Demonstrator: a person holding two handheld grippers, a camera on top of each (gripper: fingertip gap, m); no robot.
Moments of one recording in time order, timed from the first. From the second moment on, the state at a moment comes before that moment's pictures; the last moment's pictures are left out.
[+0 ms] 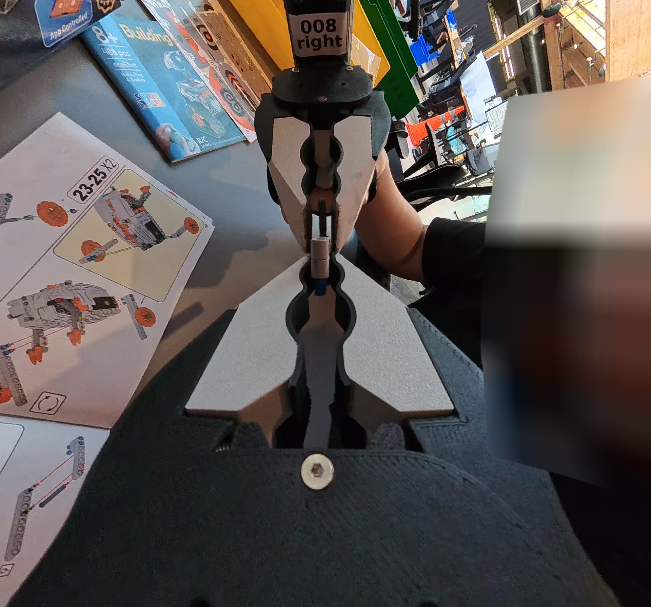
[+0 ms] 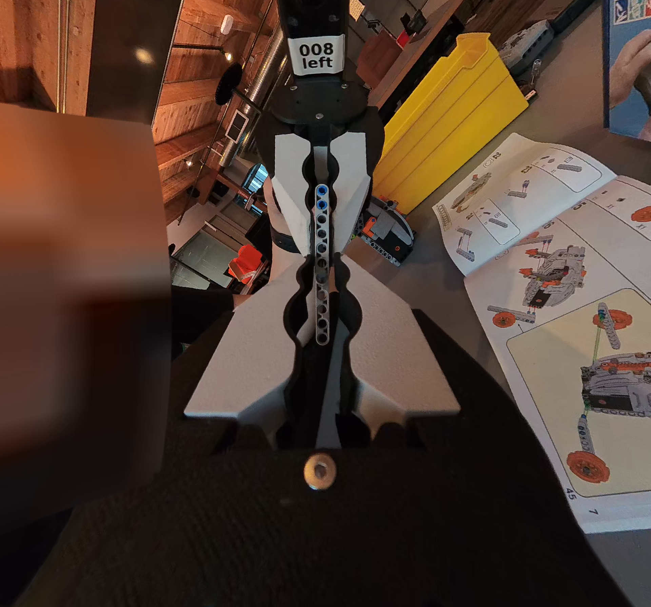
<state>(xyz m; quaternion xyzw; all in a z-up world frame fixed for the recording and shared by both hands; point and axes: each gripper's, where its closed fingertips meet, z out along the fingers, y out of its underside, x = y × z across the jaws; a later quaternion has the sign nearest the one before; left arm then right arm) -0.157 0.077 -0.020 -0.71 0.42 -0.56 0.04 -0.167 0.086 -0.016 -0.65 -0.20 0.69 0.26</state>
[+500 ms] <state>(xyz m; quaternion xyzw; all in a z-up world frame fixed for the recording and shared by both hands) -0.155 0.085 -0.013 -0.71 0.41 -0.57 0.06 -0.164 0.095 0.001 -0.65 -0.26 0.60 0.39</state>
